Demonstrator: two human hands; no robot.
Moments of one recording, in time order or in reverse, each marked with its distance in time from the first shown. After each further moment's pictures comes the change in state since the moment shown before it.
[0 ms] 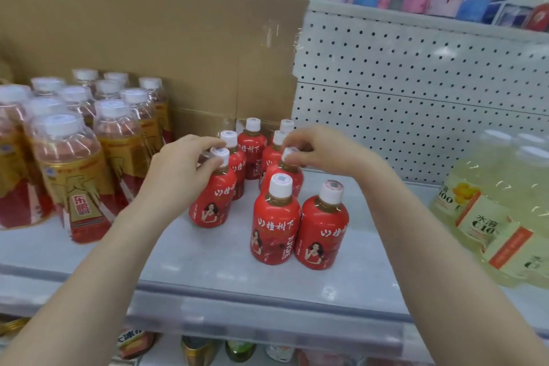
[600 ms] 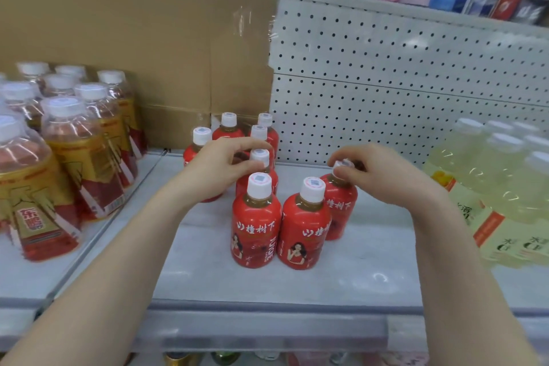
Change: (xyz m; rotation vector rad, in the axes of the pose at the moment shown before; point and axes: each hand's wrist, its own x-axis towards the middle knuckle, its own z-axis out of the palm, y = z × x) left_hand 0.034 0.037 0.050 -0.432 -0.405 0.164; right_hand -0.089 0.044 -0.015 -0.028 0.138 0.305
